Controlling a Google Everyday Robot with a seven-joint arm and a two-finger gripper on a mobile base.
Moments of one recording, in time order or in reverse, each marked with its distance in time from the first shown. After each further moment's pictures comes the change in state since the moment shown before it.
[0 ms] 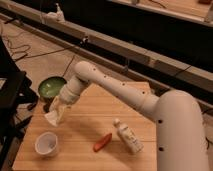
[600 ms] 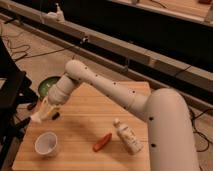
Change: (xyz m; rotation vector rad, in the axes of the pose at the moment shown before) arm -0.038 0.006 0.021 -0.061 -0.090 -0.104
